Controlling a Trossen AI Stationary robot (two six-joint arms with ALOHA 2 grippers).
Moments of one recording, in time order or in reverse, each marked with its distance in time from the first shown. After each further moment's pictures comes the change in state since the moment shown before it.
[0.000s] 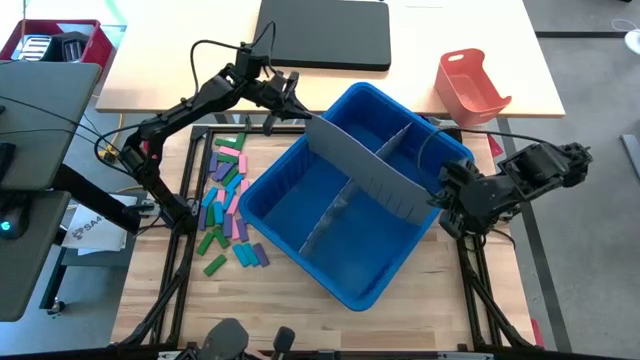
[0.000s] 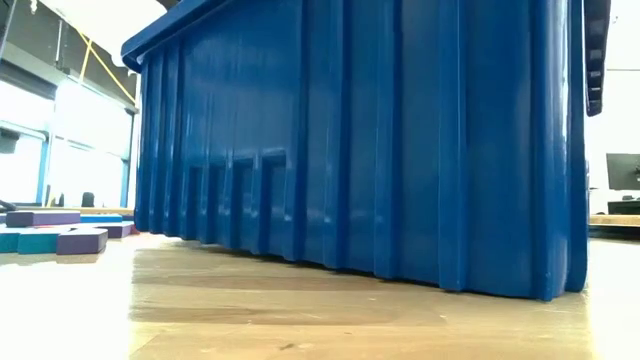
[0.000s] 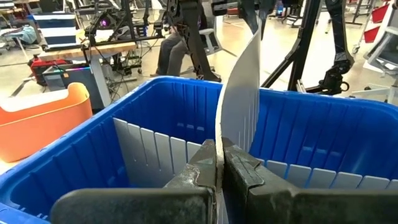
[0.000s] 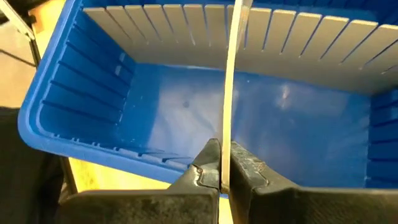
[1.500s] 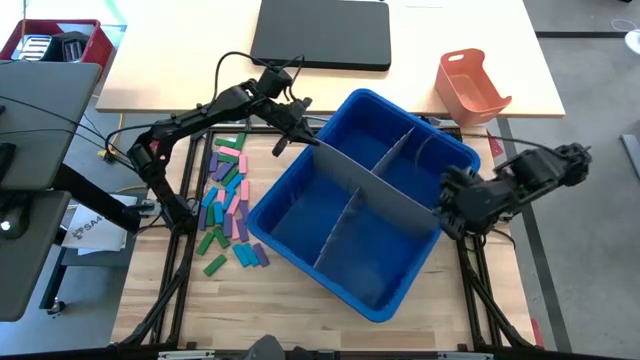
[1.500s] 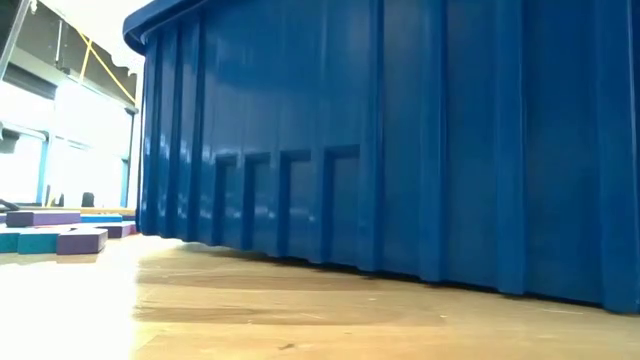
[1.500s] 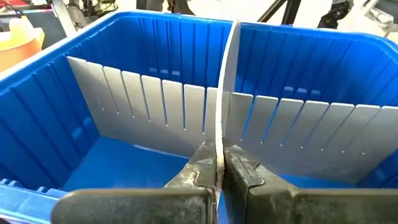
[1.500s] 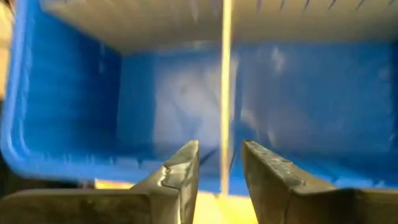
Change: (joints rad) left arm -0.134 0.064 0.003 -0.260 -0.178 0.188; right arm 0.001 -0.052 -0.099 -0.022 -0.064 0.155
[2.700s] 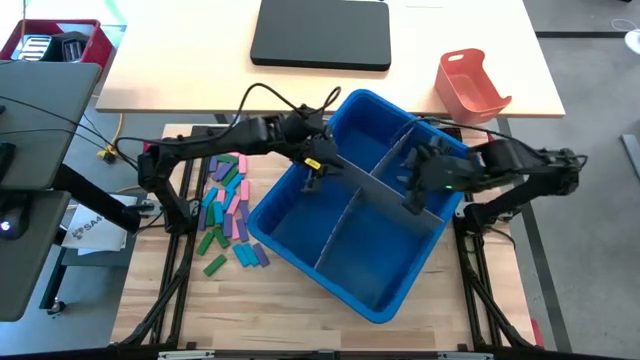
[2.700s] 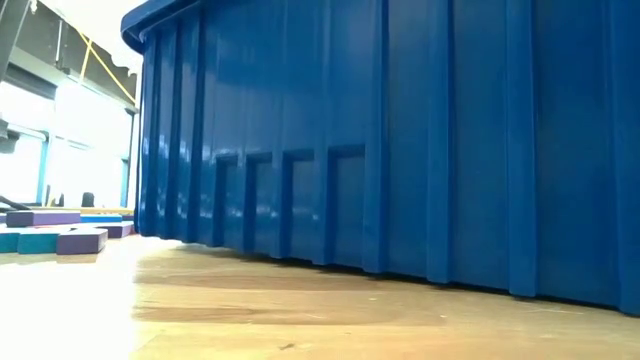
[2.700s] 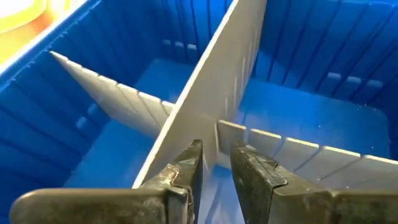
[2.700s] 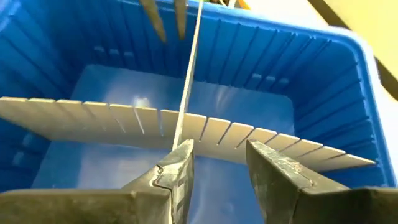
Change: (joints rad) left arm -0.407 0.018 0.162 -0.055 -0.655 -0.244; right arm -0.257 0.146 0.065 0.260 0.228 -0.553
